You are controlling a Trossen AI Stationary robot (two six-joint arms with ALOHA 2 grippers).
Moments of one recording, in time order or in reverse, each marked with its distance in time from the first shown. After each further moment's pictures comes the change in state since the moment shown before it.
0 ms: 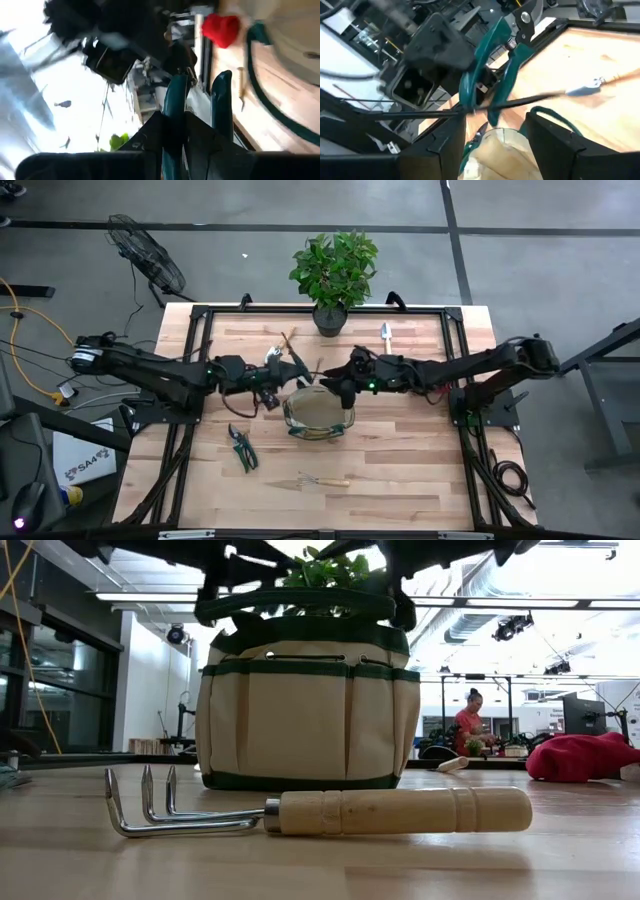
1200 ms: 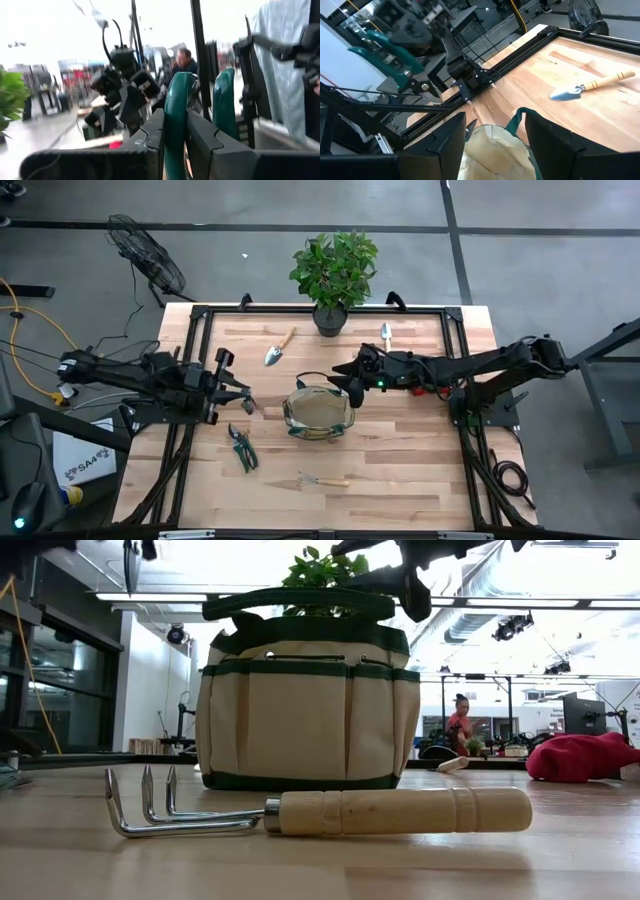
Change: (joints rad) left arm -0.066 -0.731 -0.359 -0.024 0.400 -1.508; right arm -0.001 -0.085 -0.001 -0.117 0.029 -0.077
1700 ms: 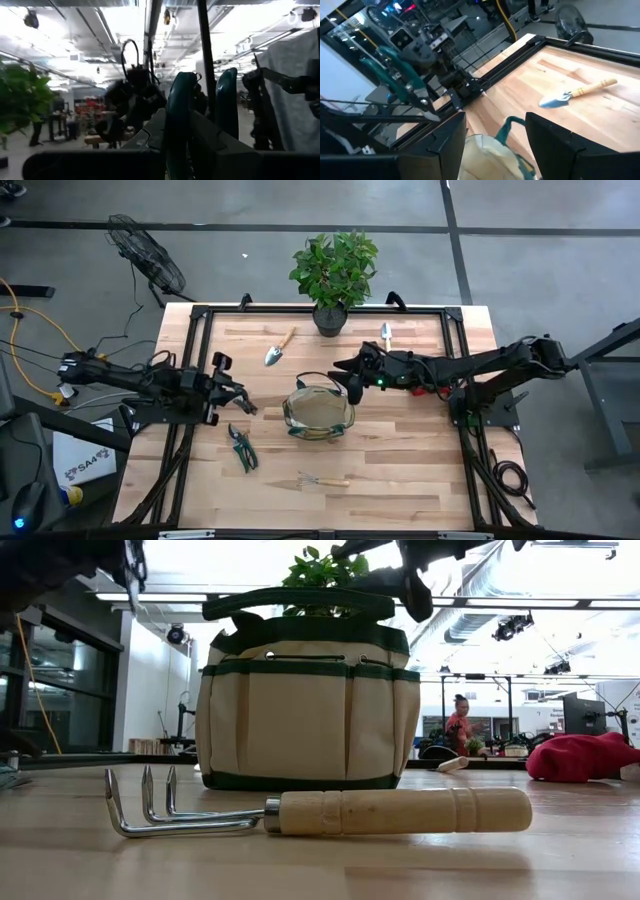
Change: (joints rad) left arm 0.000 -0.009 -0.271 0.450 -0.055 -0.041; right arm 0.000 0.000 -0.001 0.008 0.072 0.000
